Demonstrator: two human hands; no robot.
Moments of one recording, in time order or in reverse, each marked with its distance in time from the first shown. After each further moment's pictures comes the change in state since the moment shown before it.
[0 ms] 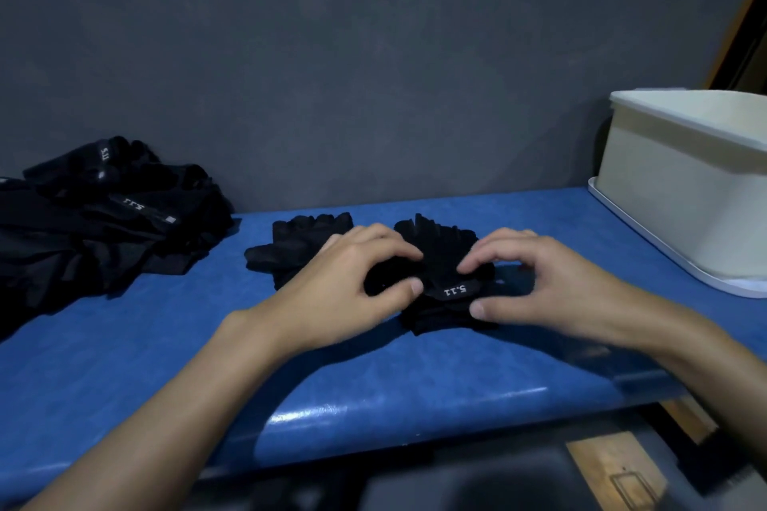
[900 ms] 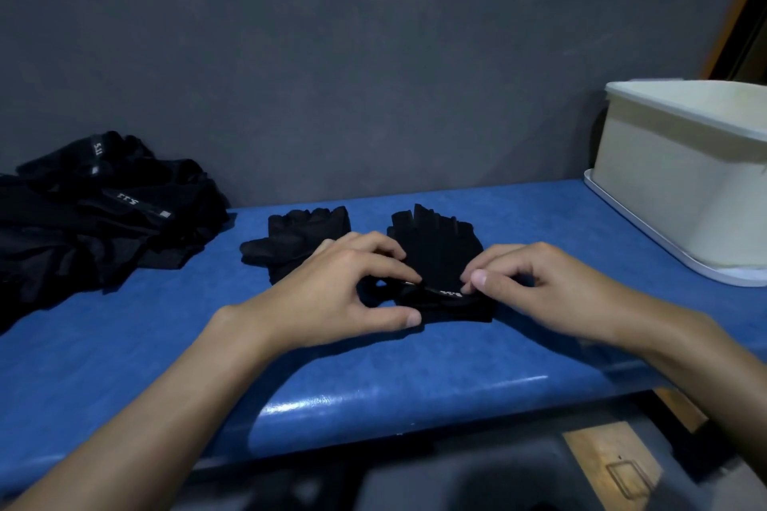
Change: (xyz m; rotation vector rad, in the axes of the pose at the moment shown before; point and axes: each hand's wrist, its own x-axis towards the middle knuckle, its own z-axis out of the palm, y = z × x) left_hand -0.004 -0.008 0.001 0.035 -0.153 0.010; right_hand -0.003 0.016 0.006 0.024 -0.023 0.002
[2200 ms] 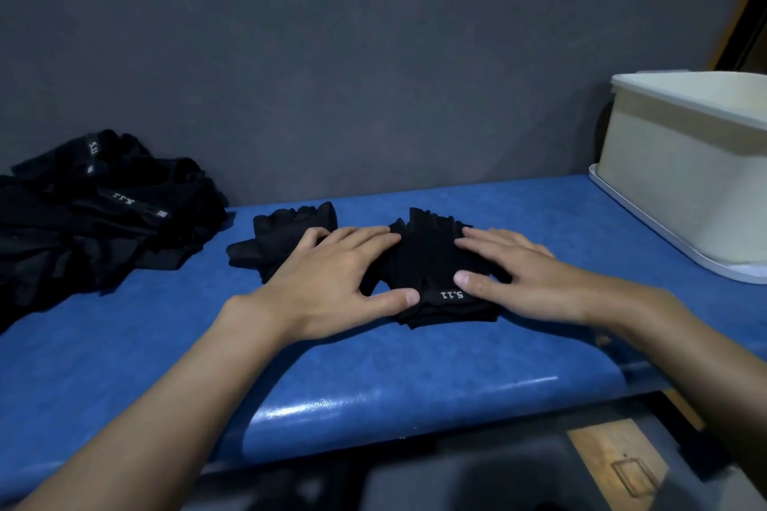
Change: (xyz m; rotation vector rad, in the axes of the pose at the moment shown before) left_hand 0.008 -0.005 0.001 0.295 -0.077 -0.157; right_hand 0.024 0.011 0.007 -0.310 -0.133 0.221
